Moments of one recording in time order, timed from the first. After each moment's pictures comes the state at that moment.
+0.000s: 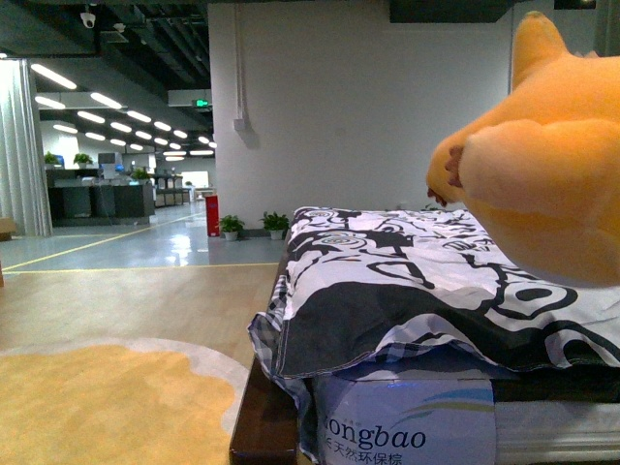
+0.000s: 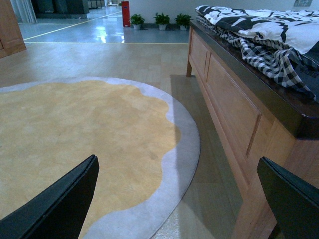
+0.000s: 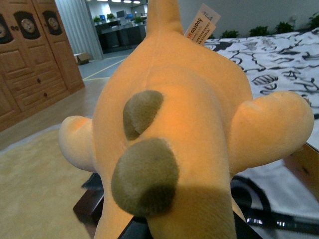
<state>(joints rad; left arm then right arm) 0.00 0.00 0.01 -0.01 0.00 0.00 -0.05 0.75 0.54 0.32 -0.35 0.22</state>
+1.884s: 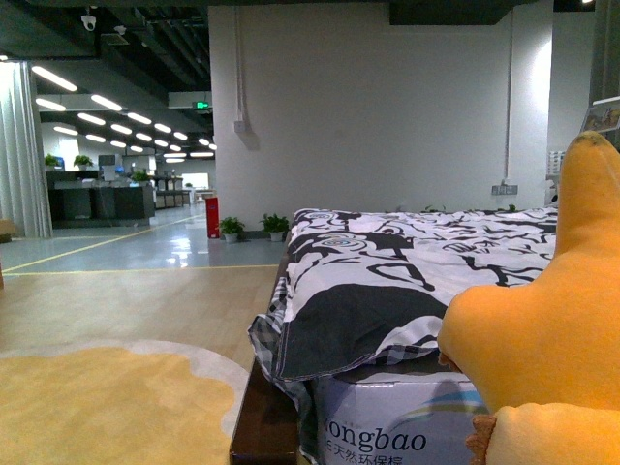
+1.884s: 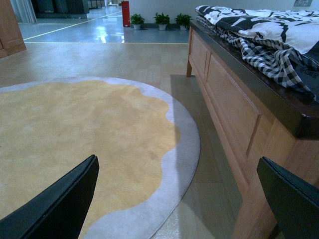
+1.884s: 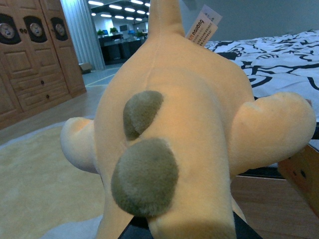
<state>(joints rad) 0.00 0.00 0.01 -0.01 0.00 0.00 0.25 0.06 0.01 0.21 -0.03 0.16</state>
